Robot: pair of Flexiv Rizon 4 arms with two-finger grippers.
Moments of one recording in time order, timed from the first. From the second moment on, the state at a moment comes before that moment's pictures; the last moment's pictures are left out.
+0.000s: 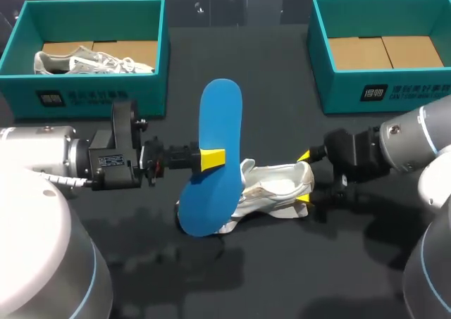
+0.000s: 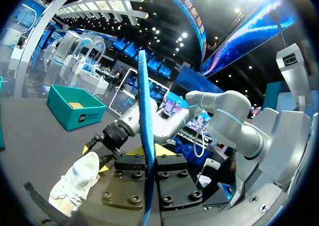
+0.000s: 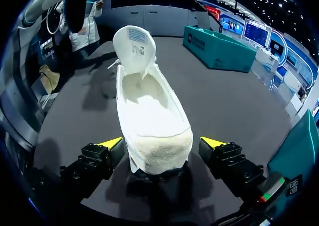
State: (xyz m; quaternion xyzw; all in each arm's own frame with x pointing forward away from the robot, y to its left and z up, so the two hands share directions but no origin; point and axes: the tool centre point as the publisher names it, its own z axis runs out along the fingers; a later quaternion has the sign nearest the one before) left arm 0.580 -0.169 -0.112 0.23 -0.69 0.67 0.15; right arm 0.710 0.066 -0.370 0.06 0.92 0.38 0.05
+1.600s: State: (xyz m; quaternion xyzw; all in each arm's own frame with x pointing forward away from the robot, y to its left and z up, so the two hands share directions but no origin) left arm 0.579 -0.169 -0.112 0.23 -0.69 0.67 0.15; right arm 0.703 0.070 -0.325 0.09 0.99 0.10 0.01
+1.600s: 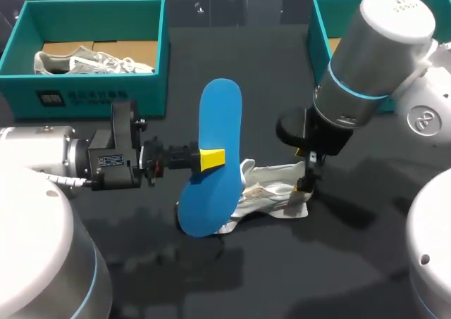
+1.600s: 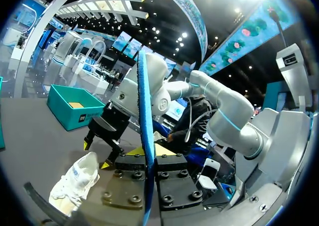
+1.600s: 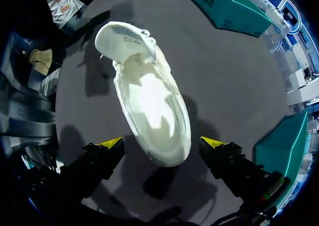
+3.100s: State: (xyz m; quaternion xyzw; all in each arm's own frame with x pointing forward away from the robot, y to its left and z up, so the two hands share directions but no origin) left arm 0.579 -0.169 -0.112 0.23 -0.69 0.67 0.15; right arm 0.743 0.109 -0.381 0.07 1.00 0.02 -0.03
